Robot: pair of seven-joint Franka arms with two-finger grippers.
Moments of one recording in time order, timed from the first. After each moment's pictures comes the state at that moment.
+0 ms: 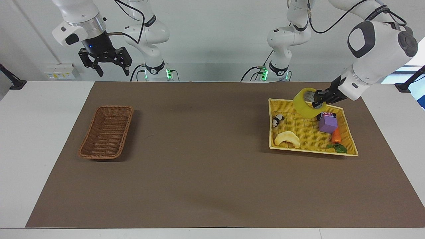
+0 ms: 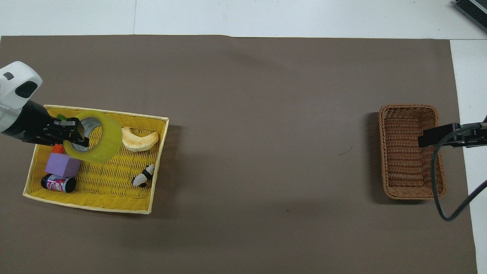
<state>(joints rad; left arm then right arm) 0.18 0.06 -0.23 -1.70 -0.24 1.56 -0.12 0.16 -0.09 -0.12 -1.56 0.05 1.46 0.06</state>
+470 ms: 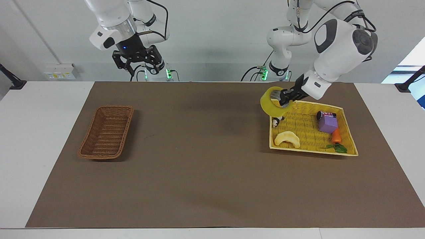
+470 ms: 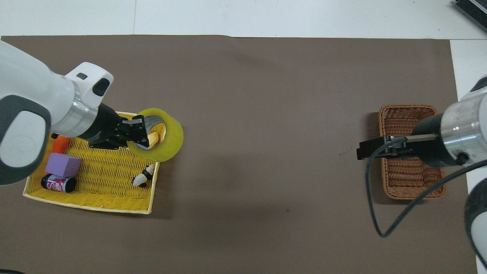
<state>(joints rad) -0.01 0.05 -0.29 -1.73 -0.33 1.69 -0.44 0.31 -0.09 -0.11 -1.64 0.21 1.53 0.22</state>
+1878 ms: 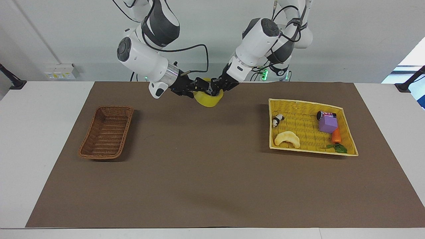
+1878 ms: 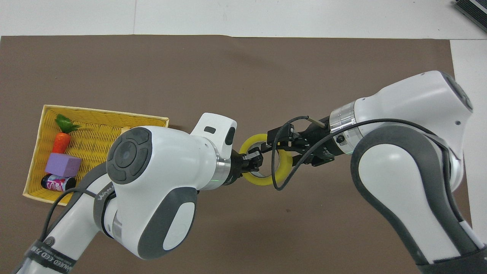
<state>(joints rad) -0.40 0.02 -0.28 -1.90 -0.48 2.16 -0.84 0.41 0.05 -0.12 -1.84 0.72 1.81 0.32</state>
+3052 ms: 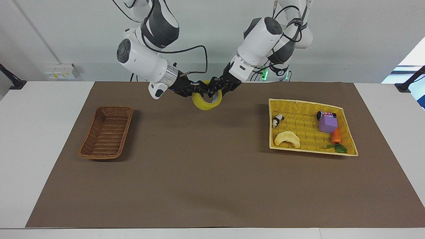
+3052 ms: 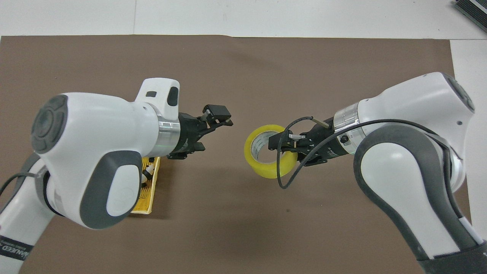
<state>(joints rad) -0.23 0.01 -0.25 -1.86 -0.49 2.16 -0.84 0.39 0.05 -0.13 -1.86 0.69 1.81 0.32</state>
